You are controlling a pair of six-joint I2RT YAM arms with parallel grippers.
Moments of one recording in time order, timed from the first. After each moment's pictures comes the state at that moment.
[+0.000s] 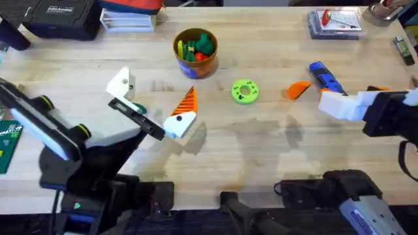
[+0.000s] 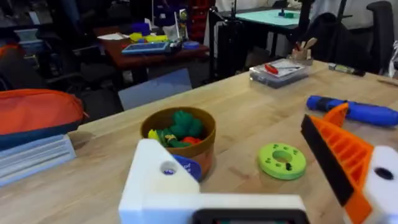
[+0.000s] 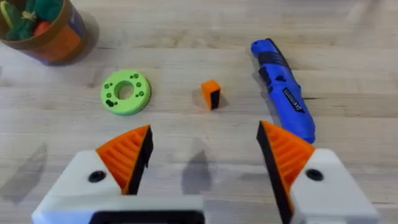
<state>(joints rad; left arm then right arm) -0.13 0.00 0.05 0.06 0.48 -0.02 0.00 0.49 0.86 -1.06 -0.04 0.05</state>
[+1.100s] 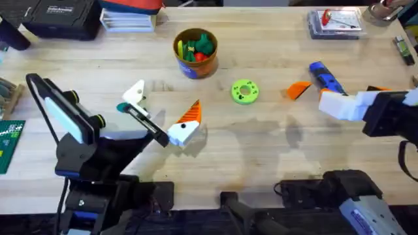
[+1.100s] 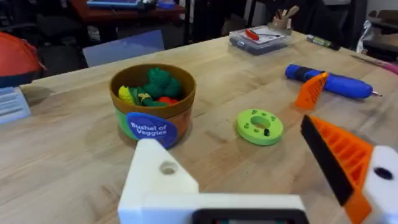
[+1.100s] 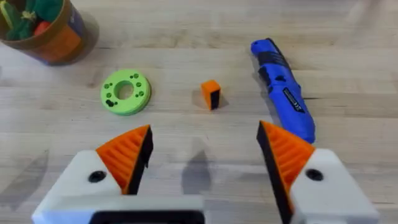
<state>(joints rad) -0.11 0.01 0.01 -0.06 0.59 -0.06 0.00 0.49 0.86 -1.06 -0.04 0.05</state>
